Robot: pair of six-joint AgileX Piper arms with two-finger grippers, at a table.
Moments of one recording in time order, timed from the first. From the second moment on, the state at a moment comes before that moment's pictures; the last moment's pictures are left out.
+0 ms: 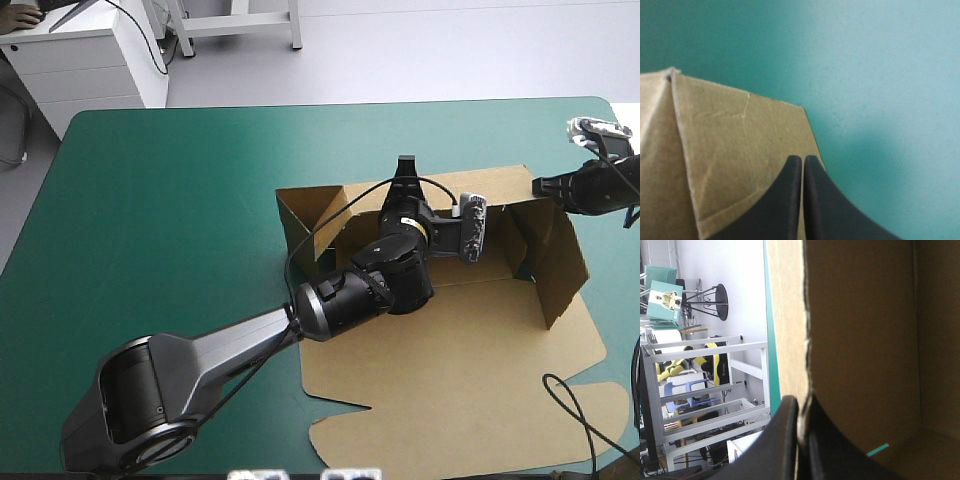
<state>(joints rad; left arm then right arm) -1.15 1.97 -1.91 0.88 0.99 0.30 -0.32 1.65 -1.48 0.47 1.11 -0.48</state>
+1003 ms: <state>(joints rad) -1.15 1.98 -1.91 0.87 1.00 0.34 -0.45 1.46 -1.18 0.72 1.05 -0.71</state>
